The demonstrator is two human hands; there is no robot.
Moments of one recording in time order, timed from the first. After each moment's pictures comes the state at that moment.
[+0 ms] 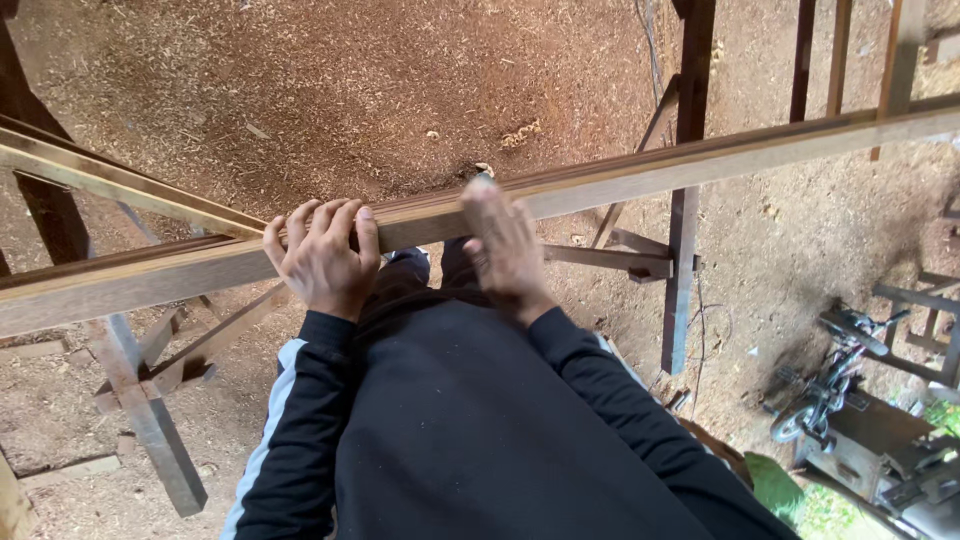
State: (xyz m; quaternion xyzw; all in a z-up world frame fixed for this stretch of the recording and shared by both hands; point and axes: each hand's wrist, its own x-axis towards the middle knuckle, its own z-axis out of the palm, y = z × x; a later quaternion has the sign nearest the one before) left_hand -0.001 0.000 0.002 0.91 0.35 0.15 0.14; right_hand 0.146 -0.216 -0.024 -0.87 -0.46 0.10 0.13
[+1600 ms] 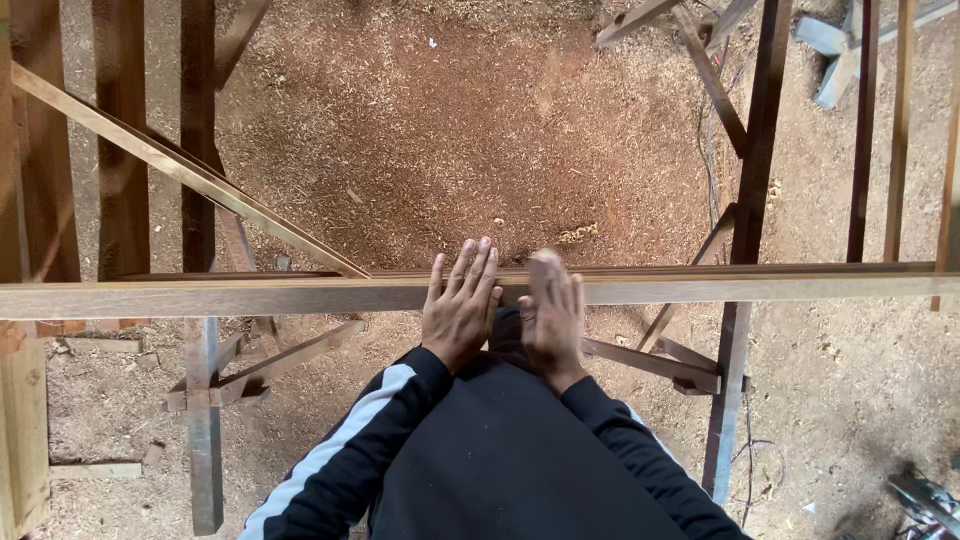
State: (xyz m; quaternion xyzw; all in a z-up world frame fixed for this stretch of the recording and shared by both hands) left_hand 0.029 -0.037 -0.018 0.96 0.23 0.10 0.15; right_hand 0.145 -0.189 -0.029 -0.86 -0.46 0.08 0.19
